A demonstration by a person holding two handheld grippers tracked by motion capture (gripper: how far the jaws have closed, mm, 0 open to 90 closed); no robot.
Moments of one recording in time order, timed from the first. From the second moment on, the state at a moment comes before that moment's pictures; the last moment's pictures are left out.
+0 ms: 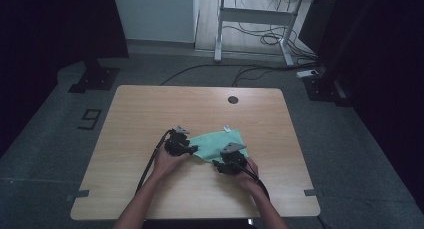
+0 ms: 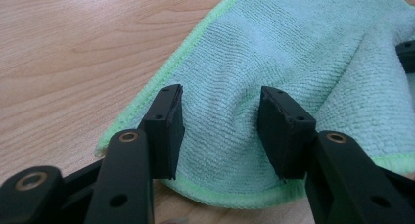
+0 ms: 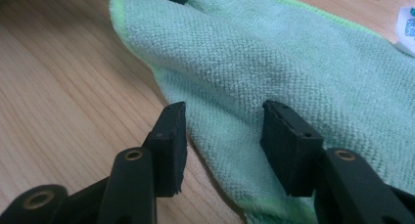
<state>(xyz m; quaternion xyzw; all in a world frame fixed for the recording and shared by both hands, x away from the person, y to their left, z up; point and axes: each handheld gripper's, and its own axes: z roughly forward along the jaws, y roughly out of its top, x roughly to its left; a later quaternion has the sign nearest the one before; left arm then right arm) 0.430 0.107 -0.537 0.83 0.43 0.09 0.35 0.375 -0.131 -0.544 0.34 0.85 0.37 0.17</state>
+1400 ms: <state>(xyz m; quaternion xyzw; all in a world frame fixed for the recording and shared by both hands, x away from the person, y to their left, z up) 0.432 0.105 -0.534 0.83 0.43 0.08 0.34 0.333 -0.136 -0.527 0.35 0.84 0.40 0.13</state>
